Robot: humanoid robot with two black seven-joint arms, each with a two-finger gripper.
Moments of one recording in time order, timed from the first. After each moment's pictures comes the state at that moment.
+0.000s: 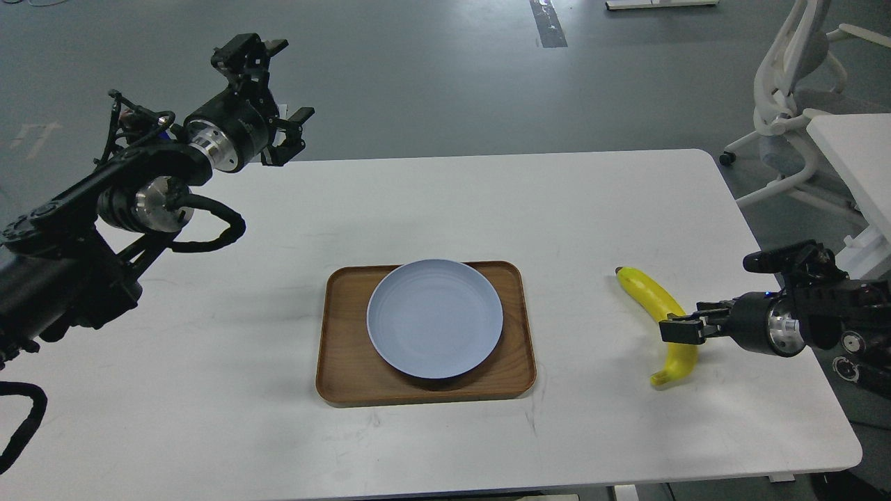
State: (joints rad) left arm -0.95 0.41 -0.58 -0.87 0.10 -0.10 -0.12; right arm 0.80 -0.87 0.04 1.22 -1.54 0.19 0.15
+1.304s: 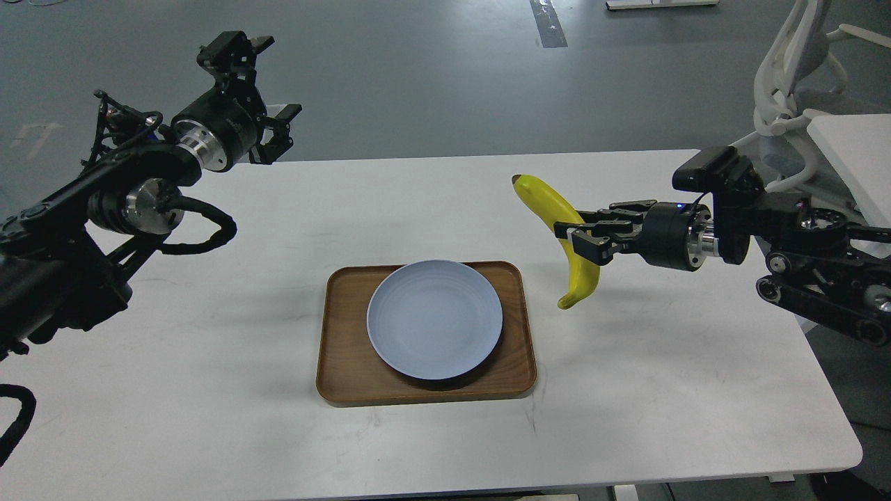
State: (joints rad) left arm -0.94 0.42 -0.57 -0.87 0.10 -0.10 -0.15; right arm 1.09 -0.65 -0.02 1.20 -1.62 0.03 0.41
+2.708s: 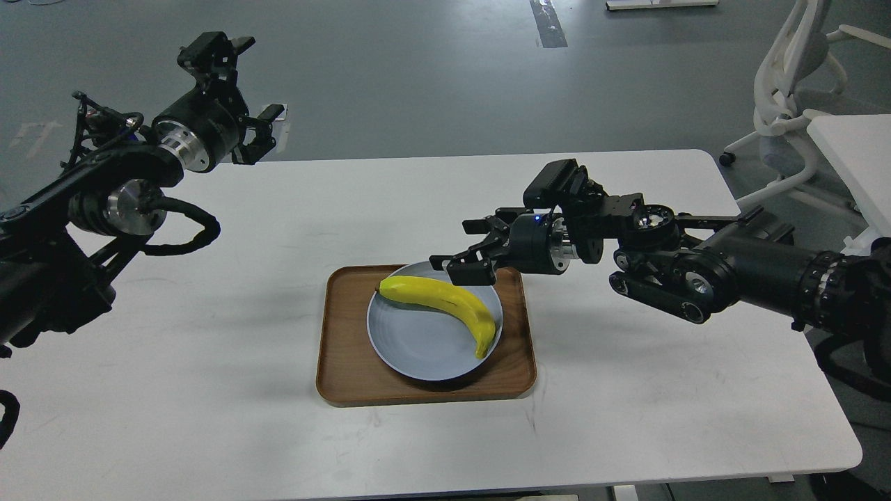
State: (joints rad) left arm -0.93 0.45 -0.58 -0.87 0.09 -0.10 -0.15; right arm 1.15 -0.25 -0.06 0.84 -1.37 -0.04 0.46
